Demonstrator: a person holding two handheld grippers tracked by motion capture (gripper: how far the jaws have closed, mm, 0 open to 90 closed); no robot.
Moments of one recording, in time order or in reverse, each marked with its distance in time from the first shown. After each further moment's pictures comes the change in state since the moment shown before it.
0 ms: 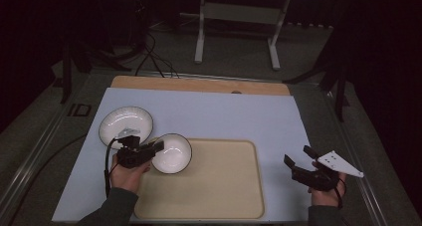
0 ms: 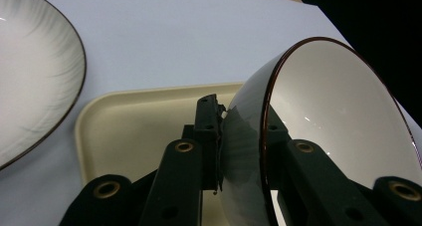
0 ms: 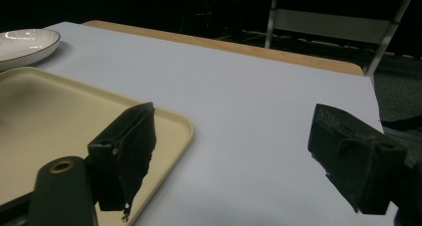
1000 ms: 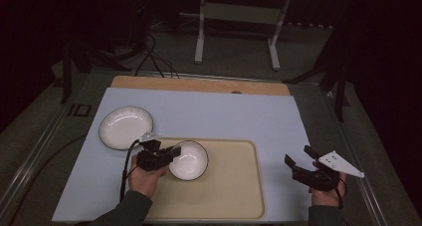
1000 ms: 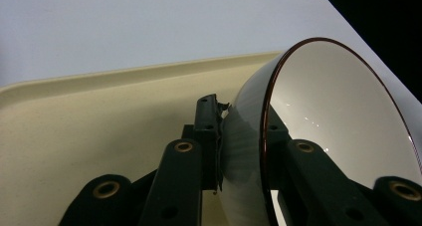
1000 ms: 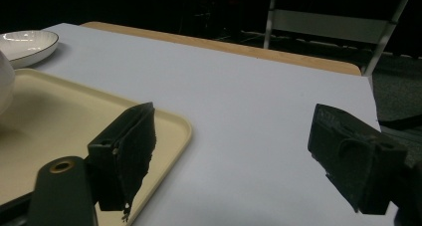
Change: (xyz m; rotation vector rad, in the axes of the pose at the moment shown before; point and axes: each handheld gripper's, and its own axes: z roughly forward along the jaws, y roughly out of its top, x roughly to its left) left arm -0.029 -0.010 0.035 0.074 -0.039 0.061; right arm -0.001 0.000 -0.001 -0.002 -0.004 0.003
